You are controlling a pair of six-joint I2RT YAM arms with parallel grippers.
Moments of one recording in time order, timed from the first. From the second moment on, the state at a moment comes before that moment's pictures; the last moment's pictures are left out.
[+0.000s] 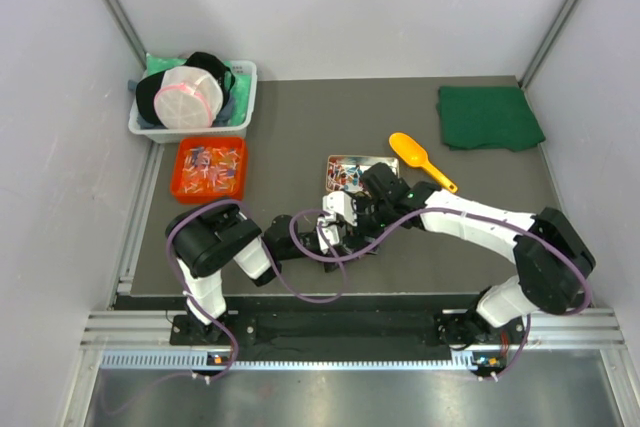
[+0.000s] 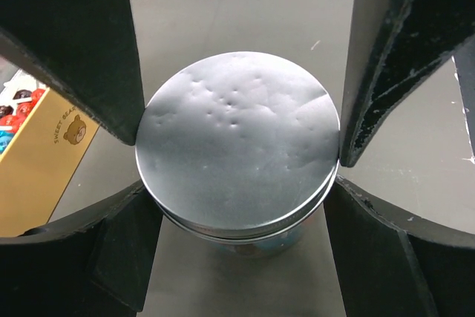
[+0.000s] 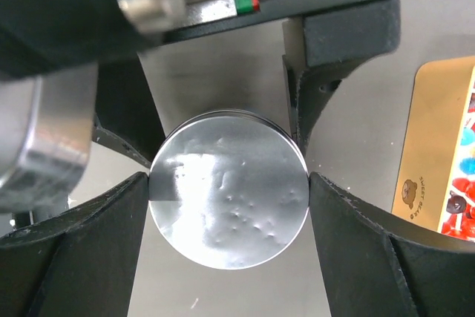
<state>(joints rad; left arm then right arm) -0.80 1.84 0.32 1.34 0.55 0.29 0.81 1.48 0.95 -0.46 -0.42 -0.68</state>
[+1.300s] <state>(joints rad) -0.86 1.86 0.26 1.40 0.24 0.37 0.79 1.54 1.00 -0.42 -0.24 -0.24</state>
